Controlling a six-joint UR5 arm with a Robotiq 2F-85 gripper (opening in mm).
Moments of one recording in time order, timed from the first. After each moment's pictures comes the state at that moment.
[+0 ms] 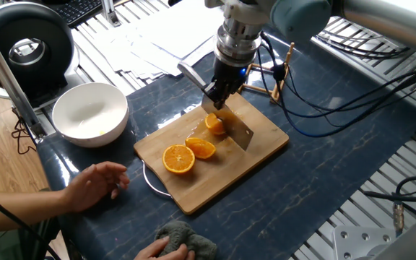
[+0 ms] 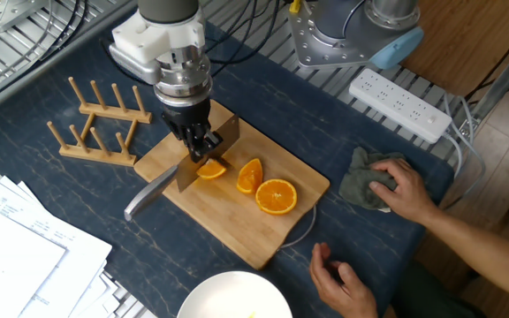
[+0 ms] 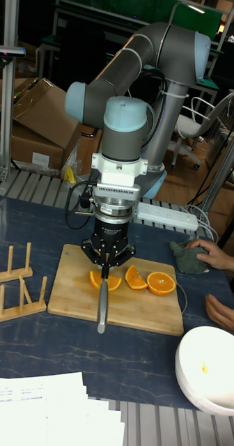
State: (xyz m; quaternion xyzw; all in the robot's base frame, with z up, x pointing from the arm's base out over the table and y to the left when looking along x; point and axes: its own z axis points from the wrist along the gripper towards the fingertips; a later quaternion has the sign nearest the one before) arm 0.533 0.013 0.074 0.02 1.00 0.06 0.06
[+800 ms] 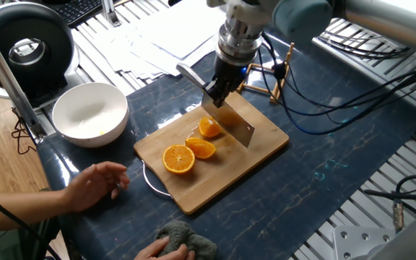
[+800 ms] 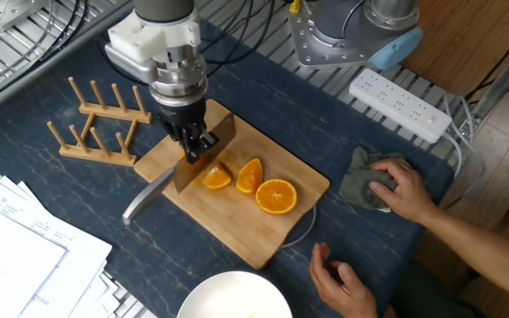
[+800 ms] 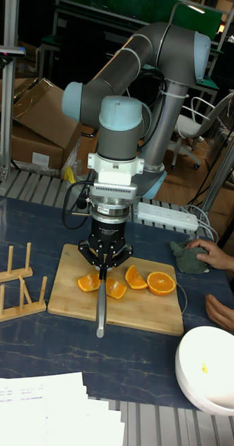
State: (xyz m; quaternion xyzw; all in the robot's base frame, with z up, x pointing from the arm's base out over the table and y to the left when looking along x) arm 0.535 0.007 0.078 0.01 1.00 0.07 0.07
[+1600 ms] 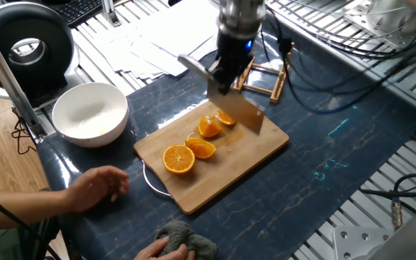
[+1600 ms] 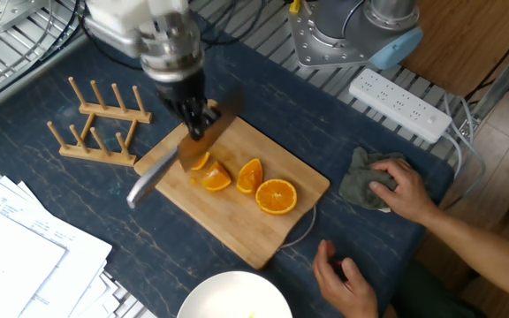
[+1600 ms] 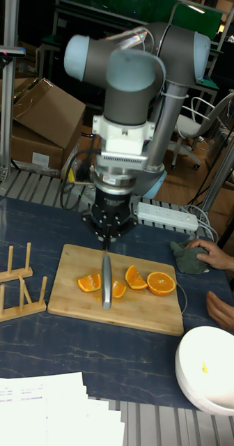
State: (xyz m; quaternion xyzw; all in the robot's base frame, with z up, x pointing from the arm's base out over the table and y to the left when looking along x) arm 0.512 -0.019 0.157 -0.05 1.00 0.03 0.00
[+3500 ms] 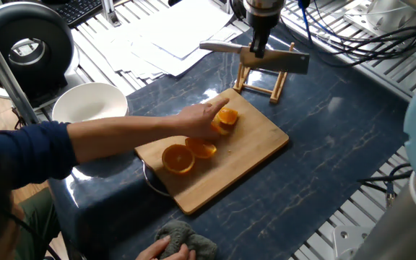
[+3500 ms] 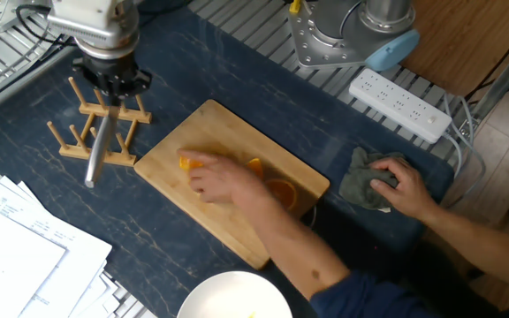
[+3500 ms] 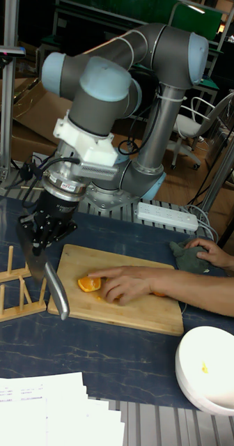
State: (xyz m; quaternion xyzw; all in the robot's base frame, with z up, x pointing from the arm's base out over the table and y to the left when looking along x) arm 0.556 -0.149 0.126 -0.26 0.96 -0.09 0.01
